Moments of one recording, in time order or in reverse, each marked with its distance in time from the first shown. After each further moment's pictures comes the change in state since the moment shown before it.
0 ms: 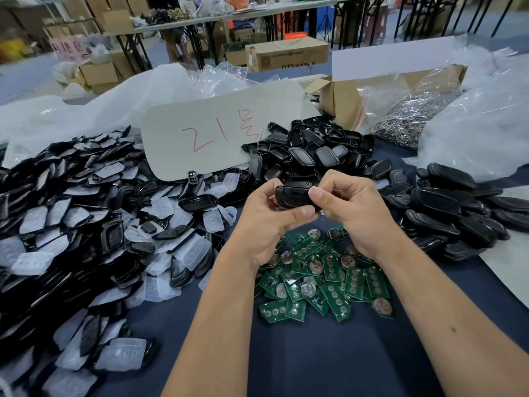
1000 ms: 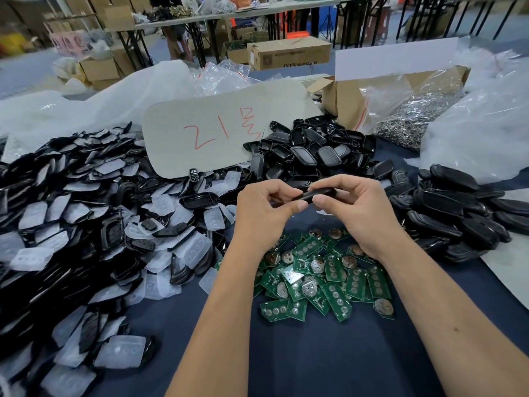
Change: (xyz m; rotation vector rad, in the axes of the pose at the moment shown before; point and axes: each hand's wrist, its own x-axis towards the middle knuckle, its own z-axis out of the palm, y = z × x) left_hand 0.006 0.000 -0.009 0.717 0.252 0.238; right_hand -0.001 0.012 -0.009 -0.068 0.071 0.072
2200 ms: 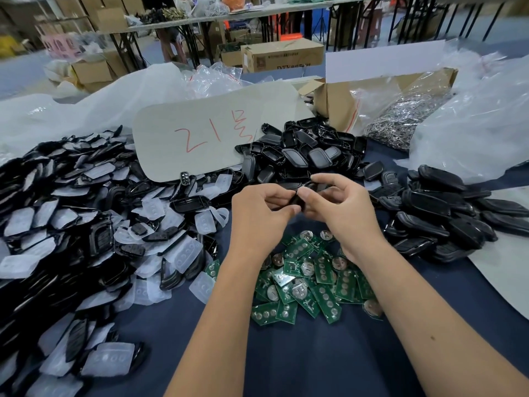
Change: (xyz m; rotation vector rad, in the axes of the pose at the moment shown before) left_hand -0.005 0.011 0.010 0.092 0.040 -0.009; right_hand 0.001 0.003 0.016 0.067 0.216 0.201
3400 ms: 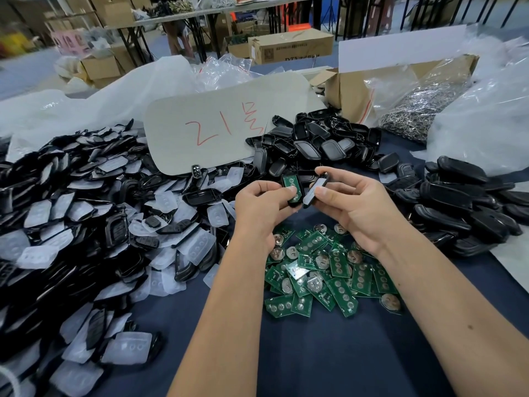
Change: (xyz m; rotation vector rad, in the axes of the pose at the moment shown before) left_hand 0.008 0.001 -0.004 -0.655 0.122 -0.578; right_hand -0.005 -0.017 0.001 0.384 -0.179 0.175
